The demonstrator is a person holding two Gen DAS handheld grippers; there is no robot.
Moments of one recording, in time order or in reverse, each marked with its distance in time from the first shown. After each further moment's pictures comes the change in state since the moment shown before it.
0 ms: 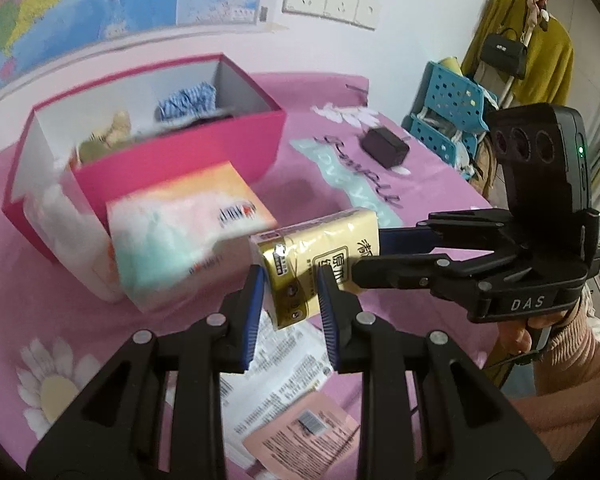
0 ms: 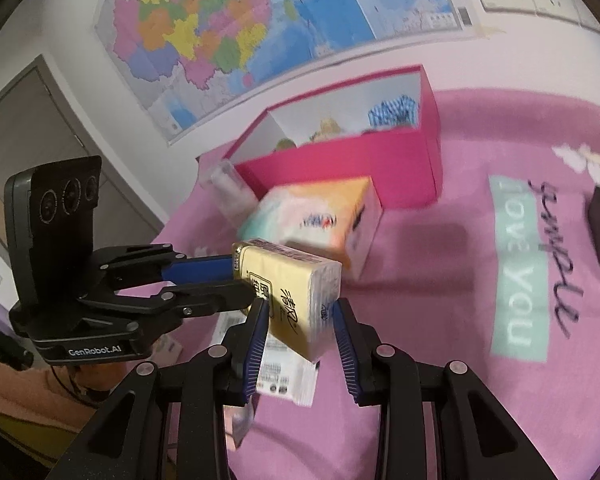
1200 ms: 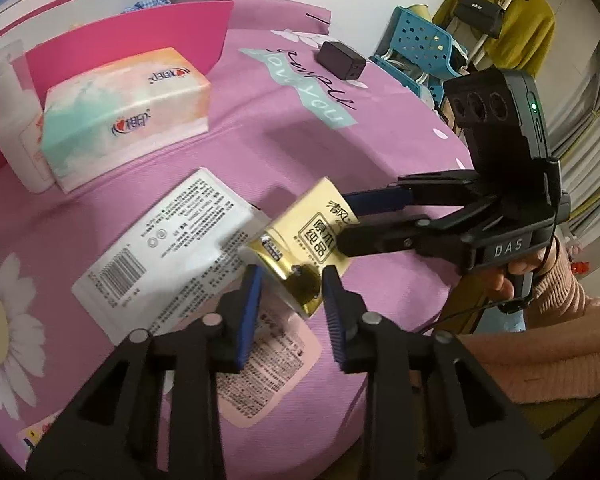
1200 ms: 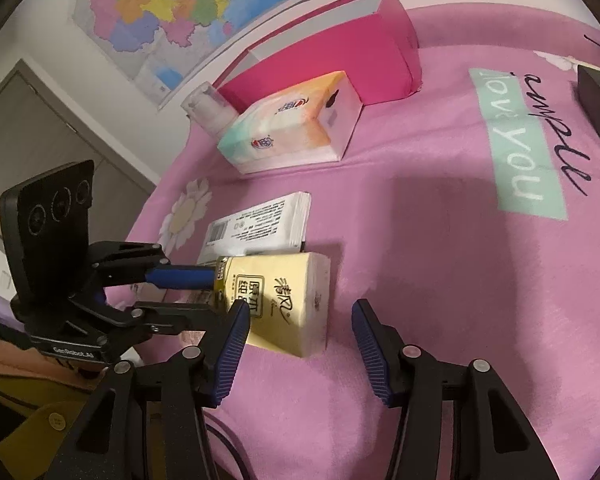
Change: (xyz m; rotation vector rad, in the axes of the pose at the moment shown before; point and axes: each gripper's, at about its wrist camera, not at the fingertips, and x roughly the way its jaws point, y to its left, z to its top) left arm 0.021 -0.024 -0.068 0.008 0.203 -0.161; right arm 0.007 -0.016 -0.078 0.114 0.160 0.061
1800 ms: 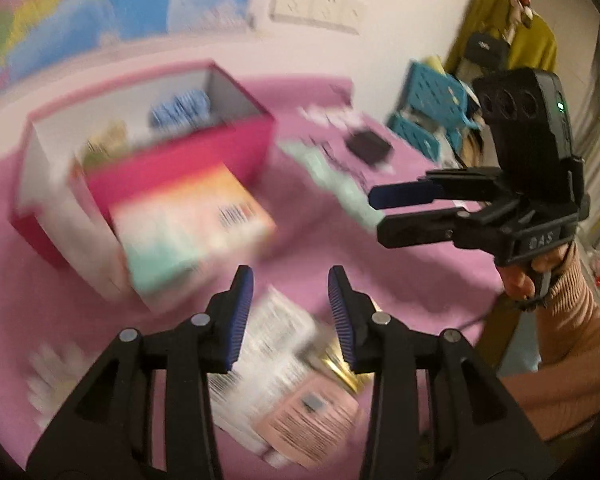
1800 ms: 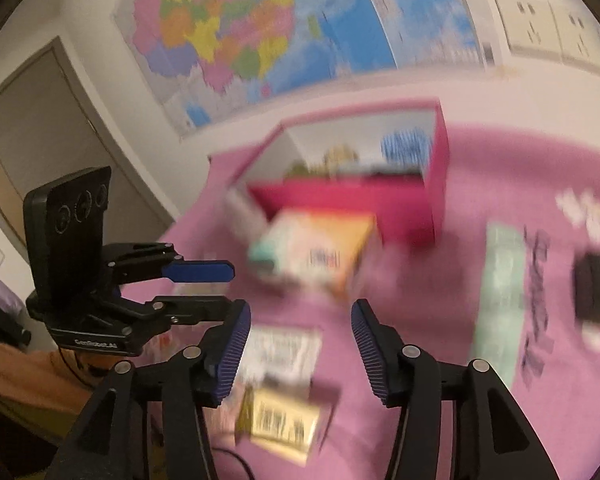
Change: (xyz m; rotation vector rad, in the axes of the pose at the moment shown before) left arm -0.047 0.025 0.049 0.032 -0.151 0.068; right arm -0.037 0.026 0.071 -0.150 -0.090 -0.060
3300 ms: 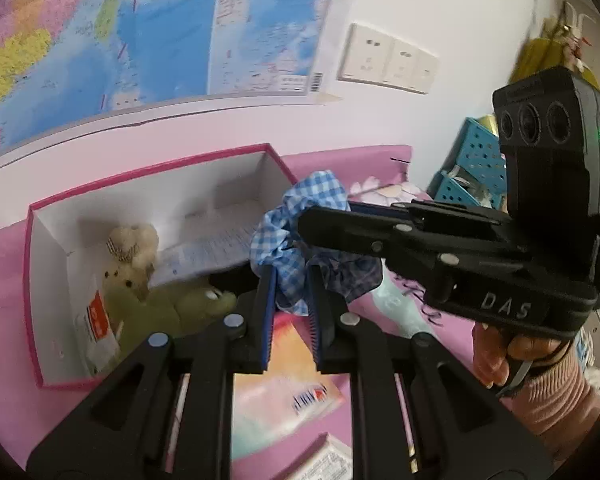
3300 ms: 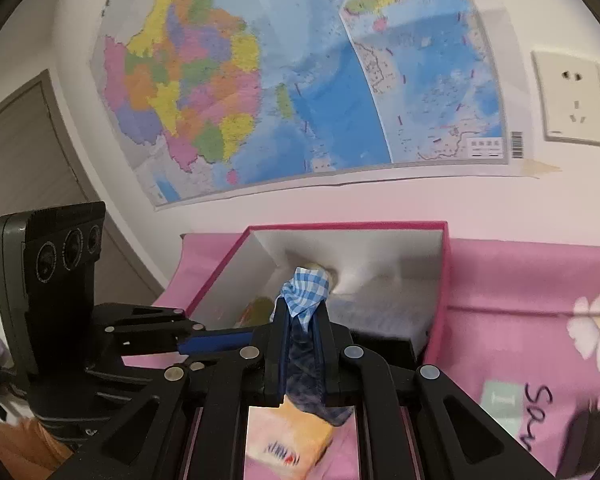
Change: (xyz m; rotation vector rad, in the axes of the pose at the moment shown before) left arm 0.035 0.066 0.138 -0.088 -0.108 0.125; right arm 0.051 -0.031 0.156 -0.016 -0.223 -0.048
